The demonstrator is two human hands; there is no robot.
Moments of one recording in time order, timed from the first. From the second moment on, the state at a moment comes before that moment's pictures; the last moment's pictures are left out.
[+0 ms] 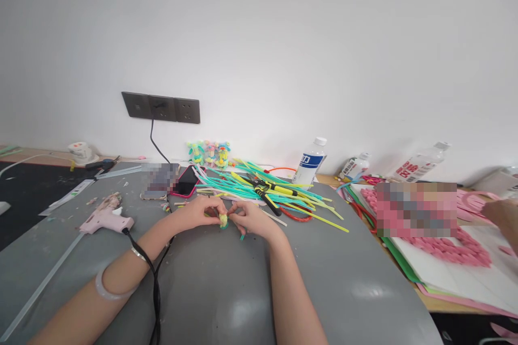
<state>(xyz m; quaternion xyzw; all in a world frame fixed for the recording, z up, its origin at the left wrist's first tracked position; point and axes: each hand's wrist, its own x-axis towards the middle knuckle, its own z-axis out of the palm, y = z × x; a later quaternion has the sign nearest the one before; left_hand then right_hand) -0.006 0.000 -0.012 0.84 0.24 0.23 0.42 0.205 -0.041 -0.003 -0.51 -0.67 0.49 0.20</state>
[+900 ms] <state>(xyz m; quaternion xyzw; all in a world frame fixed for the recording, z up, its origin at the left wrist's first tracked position) -0.013 0.009 0.001 0.54 0.30 0.44 0.65 0.196 -0.040 0.009 -0.40 -0.61 0.45 0.52</state>
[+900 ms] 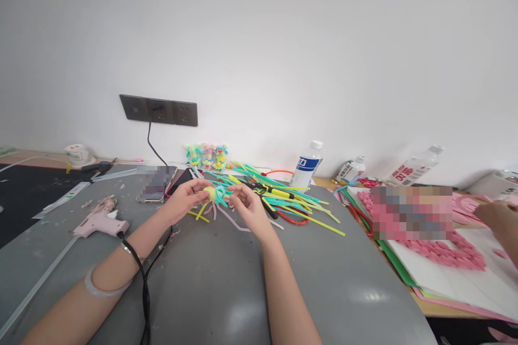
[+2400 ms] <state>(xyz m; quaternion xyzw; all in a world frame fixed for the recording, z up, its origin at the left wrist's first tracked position) -0.012 0.003 0.003 0.43 0.28 0.29 0.81 0.189 -0.046 0.017 -0.35 -0.61 0.51 0.49</state>
